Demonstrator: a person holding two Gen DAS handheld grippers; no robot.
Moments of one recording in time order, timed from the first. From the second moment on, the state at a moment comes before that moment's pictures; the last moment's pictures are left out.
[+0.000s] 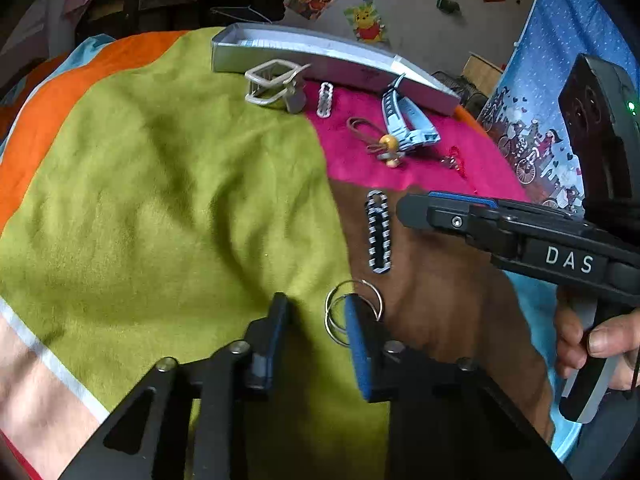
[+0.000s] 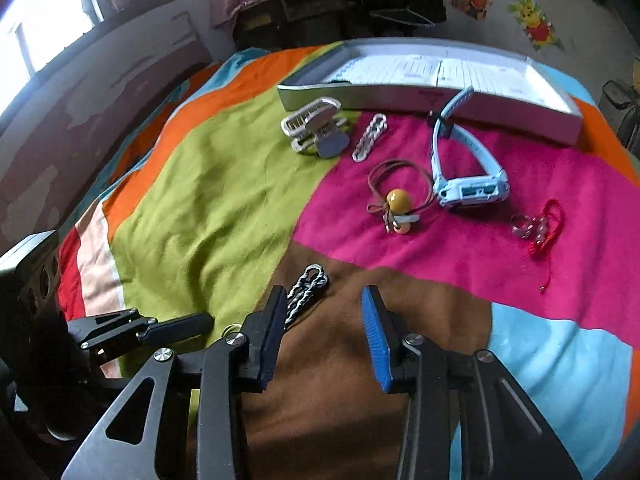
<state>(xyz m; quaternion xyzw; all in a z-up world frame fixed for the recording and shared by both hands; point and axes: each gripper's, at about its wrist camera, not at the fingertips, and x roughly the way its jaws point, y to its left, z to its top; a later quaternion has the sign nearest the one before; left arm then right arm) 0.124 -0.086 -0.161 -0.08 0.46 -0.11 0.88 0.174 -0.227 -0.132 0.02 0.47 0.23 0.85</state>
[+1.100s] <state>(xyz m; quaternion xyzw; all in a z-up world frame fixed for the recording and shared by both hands) 0.121 -0.092 -0.169 -0.08 0.48 -0.13 0.86 0.184 -0.208 -0.143 -0.01 0.49 0.24 0.84</state>
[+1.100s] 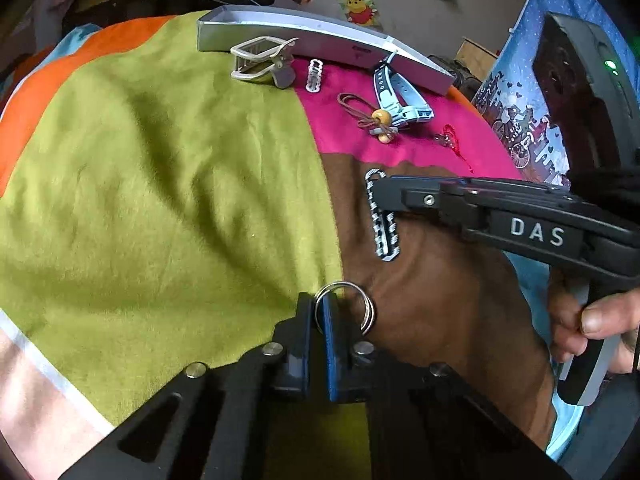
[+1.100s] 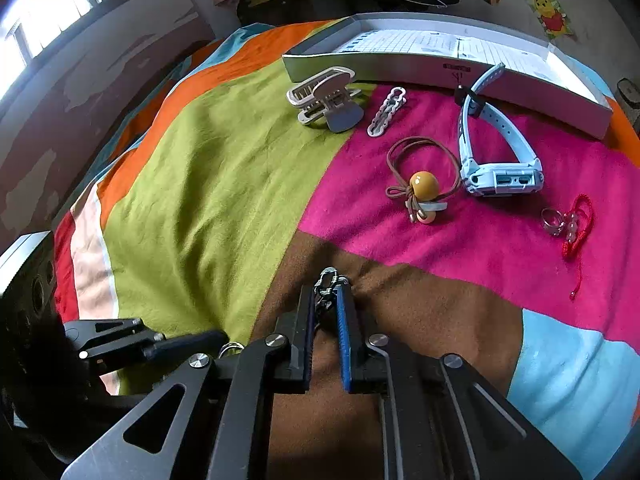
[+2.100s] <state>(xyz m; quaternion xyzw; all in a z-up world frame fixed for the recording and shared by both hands) 0.245 -0.060 -0.054 -0.13 0.32 -0.11 0.93 0.226 -0.250 -0.056 0.04 0.34 0.22 0.91</state>
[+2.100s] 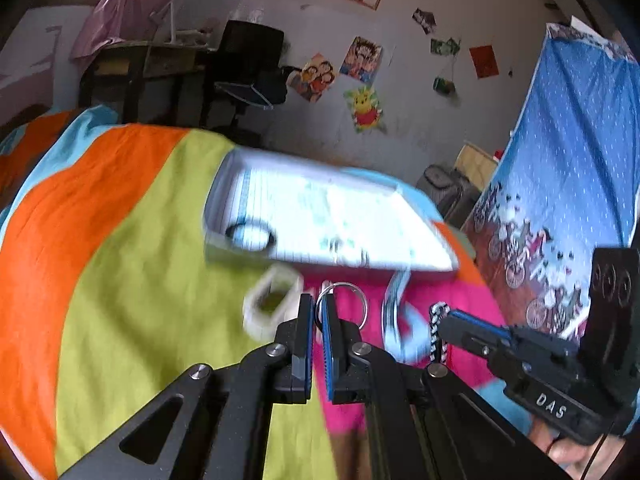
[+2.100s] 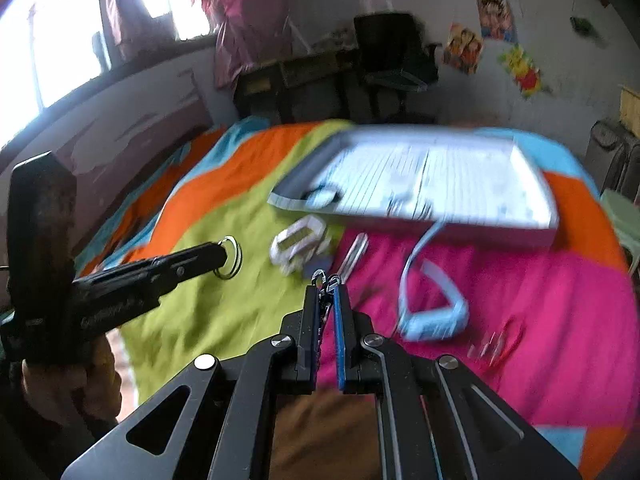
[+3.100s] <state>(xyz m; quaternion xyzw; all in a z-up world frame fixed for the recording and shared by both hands) 0.384 -0.073 -0.099 -0.13 0.39 -0.10 0.91 0.364 -0.303 -0.098 0.10 0.34 0.09 0.93</state>
